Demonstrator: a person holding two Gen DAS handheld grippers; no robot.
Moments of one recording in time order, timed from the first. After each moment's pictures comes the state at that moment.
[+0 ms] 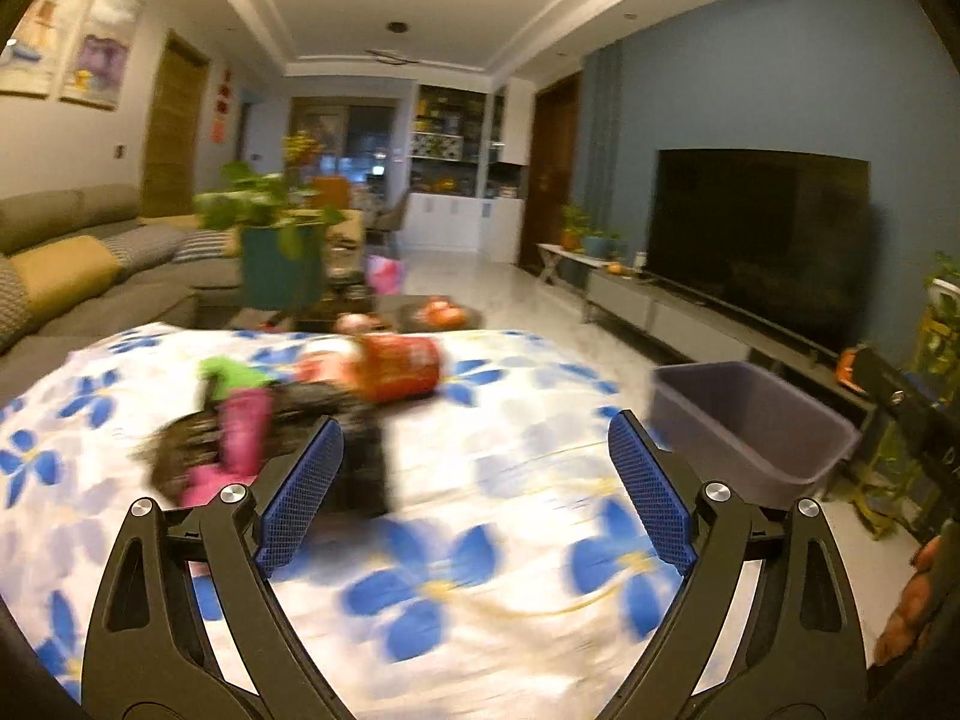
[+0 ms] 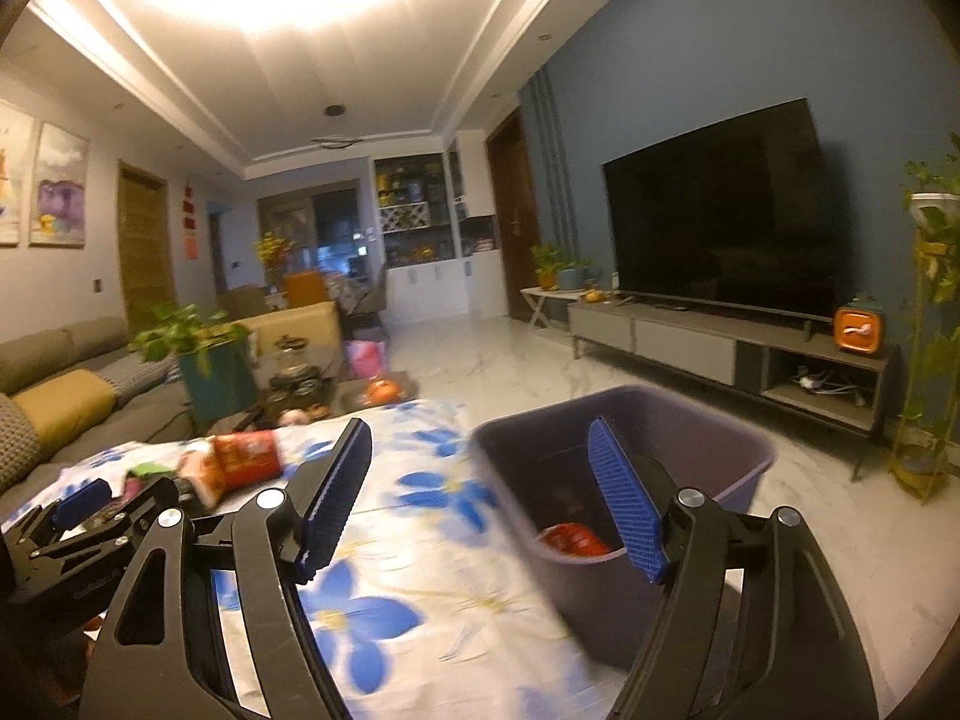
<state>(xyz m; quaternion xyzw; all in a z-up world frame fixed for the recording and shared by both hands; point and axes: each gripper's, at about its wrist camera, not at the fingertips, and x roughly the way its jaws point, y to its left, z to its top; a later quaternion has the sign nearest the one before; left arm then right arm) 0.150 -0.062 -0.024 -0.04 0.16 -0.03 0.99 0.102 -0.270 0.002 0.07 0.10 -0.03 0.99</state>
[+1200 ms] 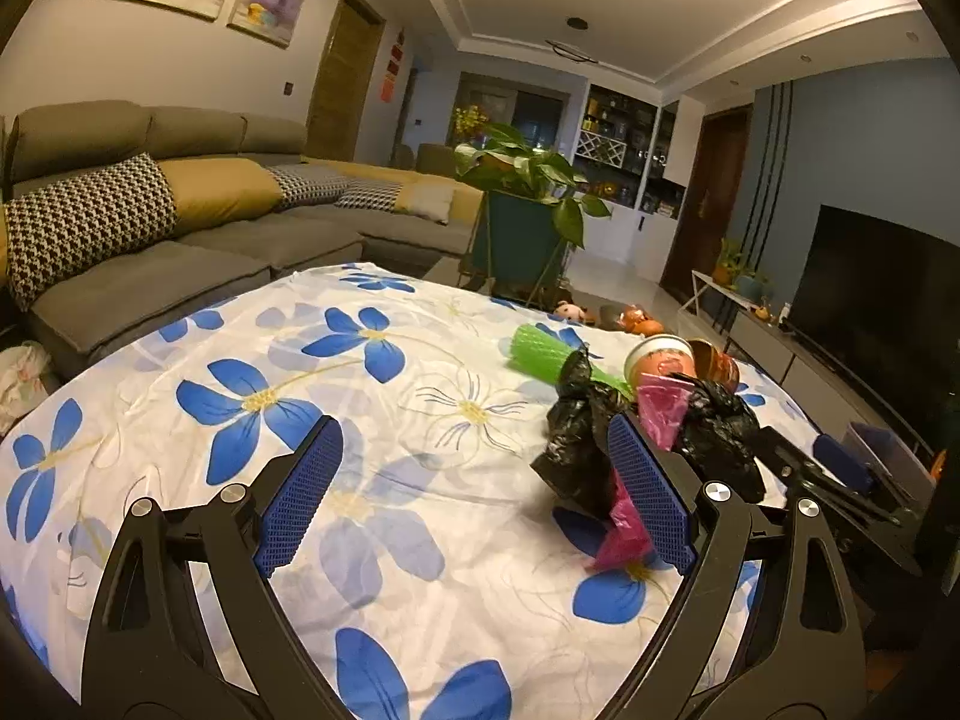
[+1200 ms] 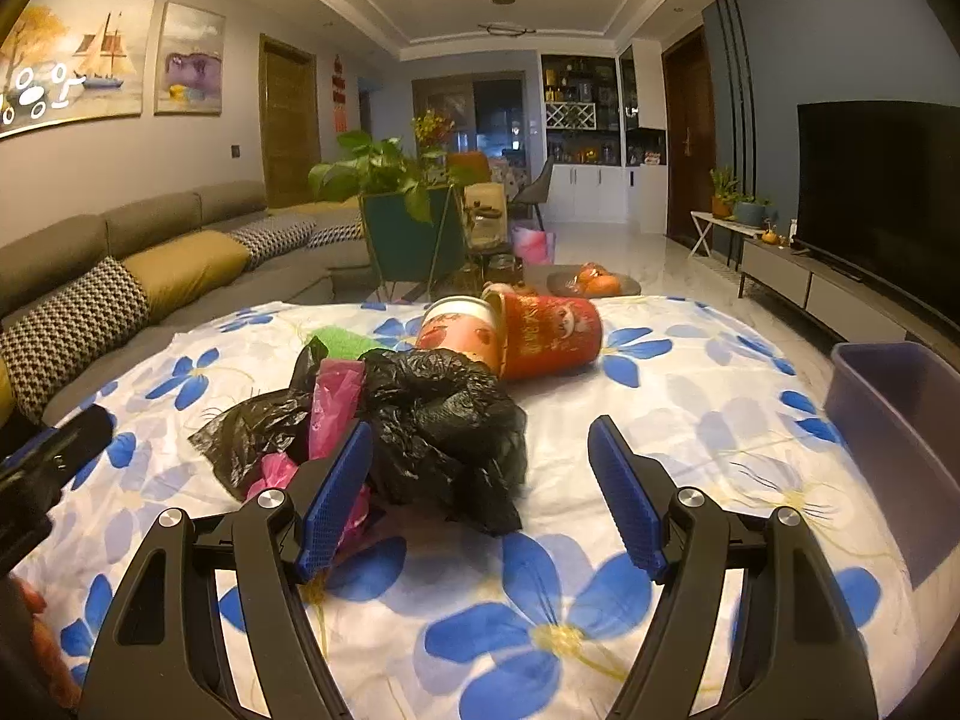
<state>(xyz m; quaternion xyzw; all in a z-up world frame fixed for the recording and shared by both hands) 0.119 0.128 -0.046 -0.13 0.18 0.13 0.97 0.196 -0.053 -0.052 0.00 0.22 0.16 0.96</state>
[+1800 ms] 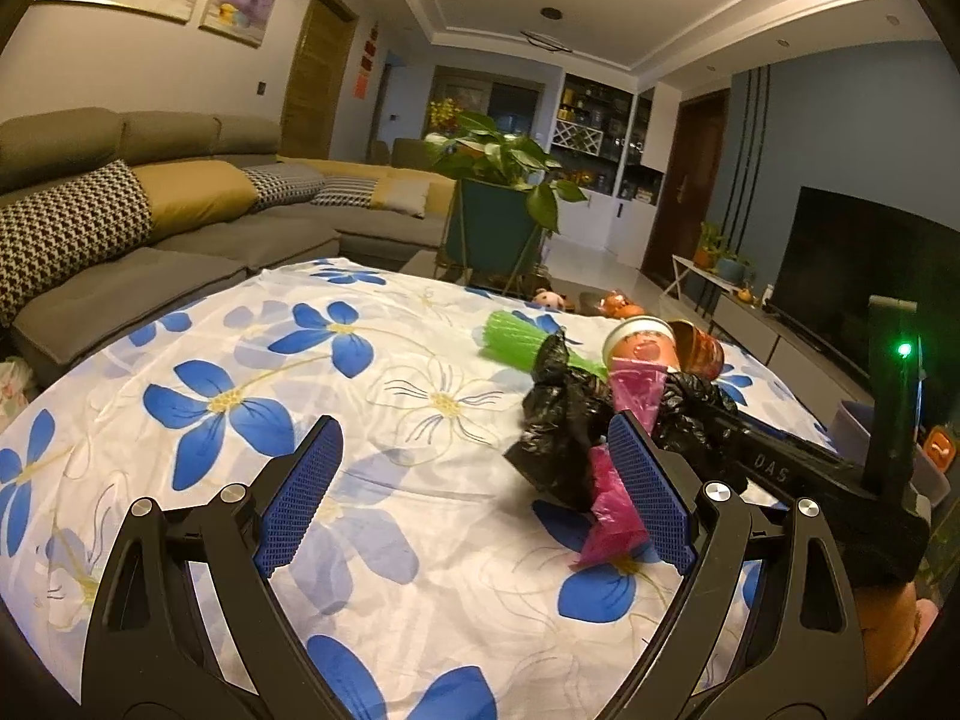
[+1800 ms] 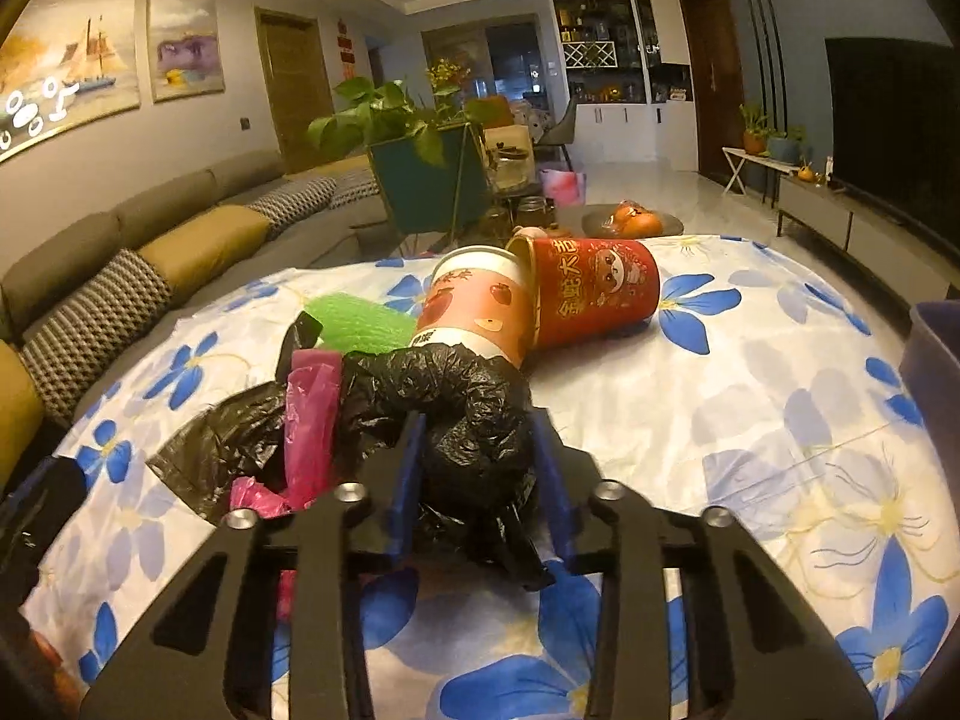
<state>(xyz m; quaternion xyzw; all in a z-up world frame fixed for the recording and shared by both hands) 0.129 0.118 -0.053 -0.11 0.19 0.10 0.97 0.245 -0.050 -0.066 0.04 0.28 0.20 0.94</state>
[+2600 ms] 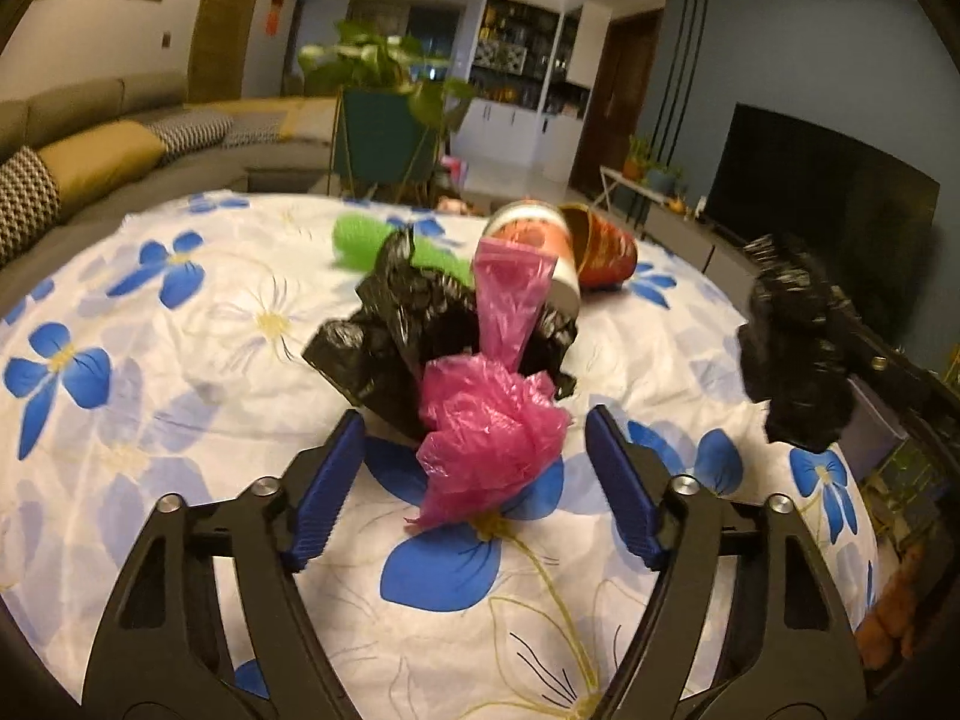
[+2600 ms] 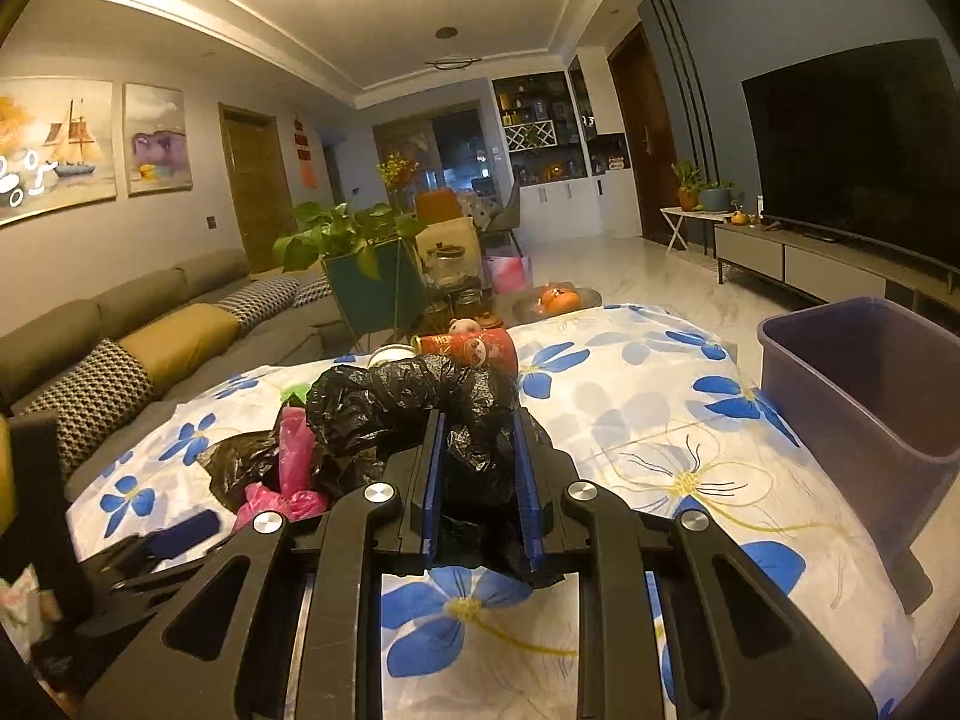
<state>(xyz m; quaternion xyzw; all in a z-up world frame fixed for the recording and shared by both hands) 0.180 0.060 -0.080 -0.10 0.29 -0.01 0.95 0.164 -0.132 -0.032 0.08 0.18 0.14 0.97</state>
